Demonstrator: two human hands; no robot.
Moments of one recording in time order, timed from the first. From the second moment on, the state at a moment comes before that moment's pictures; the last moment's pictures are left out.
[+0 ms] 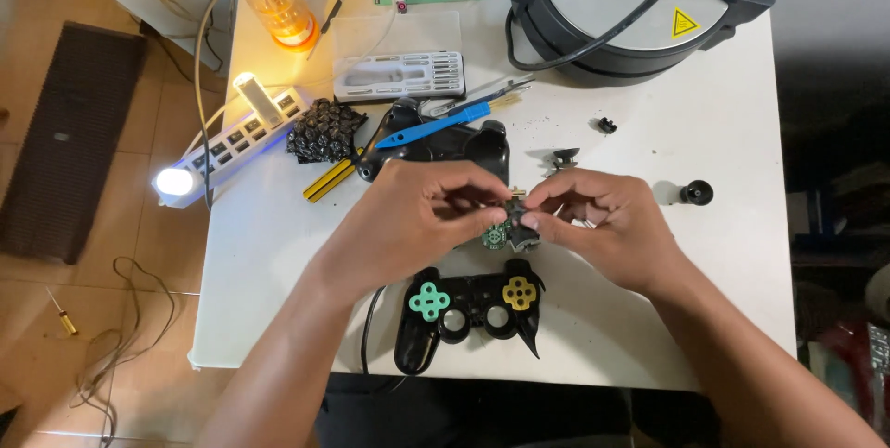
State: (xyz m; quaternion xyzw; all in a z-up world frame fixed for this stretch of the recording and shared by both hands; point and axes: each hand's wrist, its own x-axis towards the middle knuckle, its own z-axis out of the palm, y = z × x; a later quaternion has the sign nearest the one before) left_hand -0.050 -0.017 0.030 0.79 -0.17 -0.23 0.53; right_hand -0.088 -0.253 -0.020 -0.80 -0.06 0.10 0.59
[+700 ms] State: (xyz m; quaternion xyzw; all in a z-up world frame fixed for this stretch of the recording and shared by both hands) left_hand -0.026 0.009 -0.032 0.71 -0.16 0.01 0.68; right_hand -0.056 -0.341 0.010 -0.93 0.04 -0.04 0.36
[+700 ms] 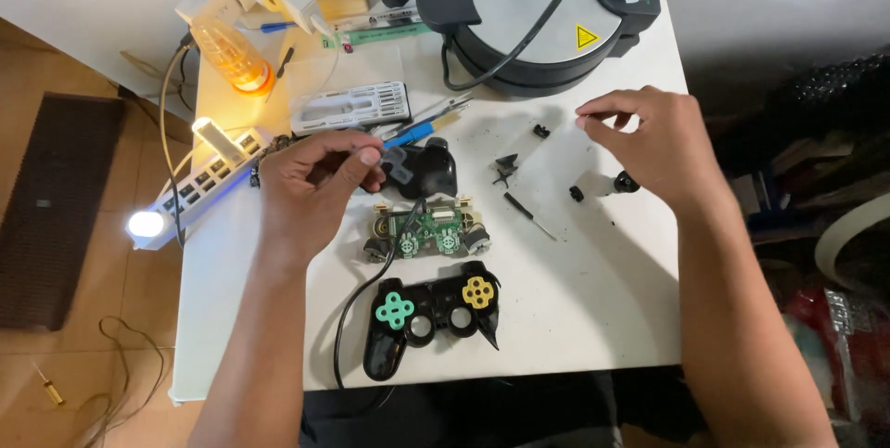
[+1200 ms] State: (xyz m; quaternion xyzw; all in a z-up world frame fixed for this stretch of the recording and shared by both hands) left_hand -0.033 0.016 -0.042 0.67 -0.17 0.00 0.72; right_hand -0.063 -0.280 0.002 -0.94 -0.17 0.03 0.30
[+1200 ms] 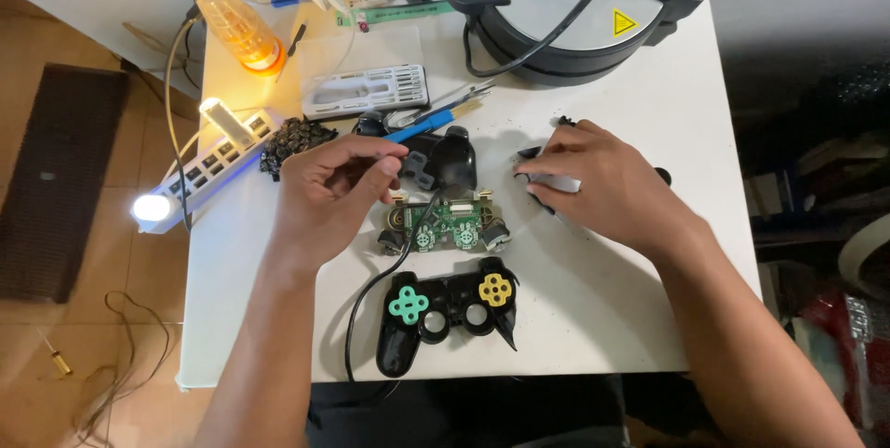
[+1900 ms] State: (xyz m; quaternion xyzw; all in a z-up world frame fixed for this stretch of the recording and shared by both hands) left_hand -0.038 0.021 -0.030 0.69 -0.16 -0.07 0.70; right_hand -0.052 -0.339 0.016 -0.96 0.04 0.06 0.27
